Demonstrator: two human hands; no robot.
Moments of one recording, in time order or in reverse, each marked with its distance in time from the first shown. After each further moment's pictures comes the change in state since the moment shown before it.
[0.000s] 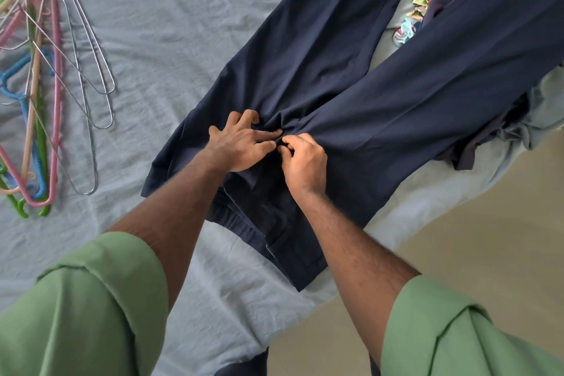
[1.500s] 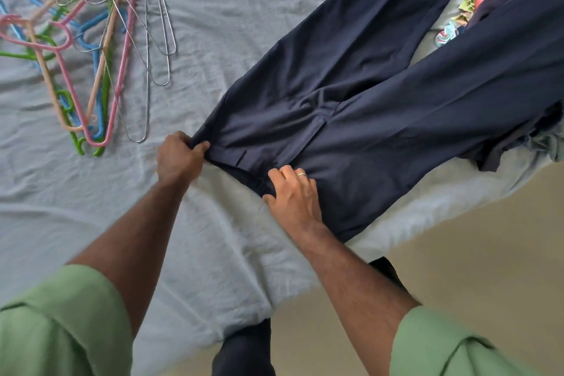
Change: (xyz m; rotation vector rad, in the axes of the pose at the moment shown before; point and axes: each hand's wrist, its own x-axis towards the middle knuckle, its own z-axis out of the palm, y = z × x) left_hand -0.125 -0.120 0.060 -0.659 0.517 -0.706; right_hand -0.123 -0.029 0.017 -0.419 -0.340 -0.332
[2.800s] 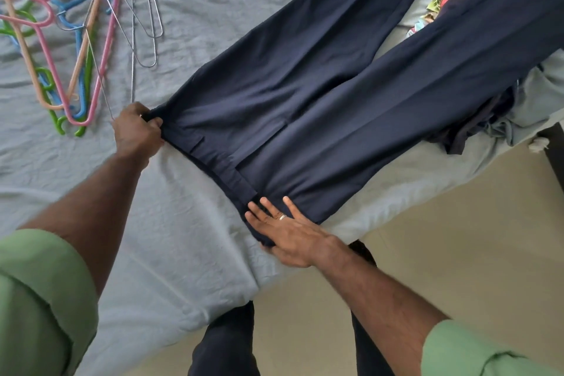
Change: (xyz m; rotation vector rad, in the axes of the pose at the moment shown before) left_hand 0.014 -0.024 -0.028 -0.254 0.076 -0.054; right_hand -0.088 0.043 -0.001 -0.137 -0.691 -0.493
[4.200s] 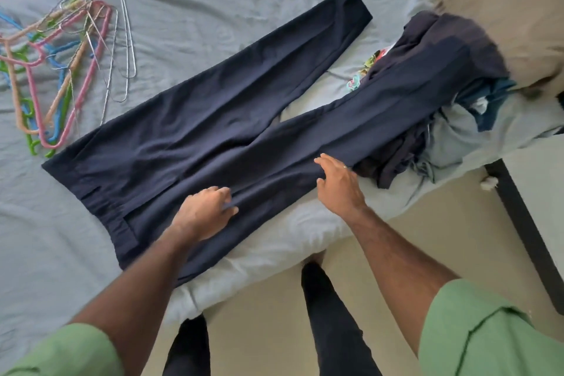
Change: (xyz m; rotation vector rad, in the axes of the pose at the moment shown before) left_hand -0.206 0.062 0.089 0.689 -0.509 0.543; right_hand -0.117 0.167 -0.111 0.284 0.677 0.523
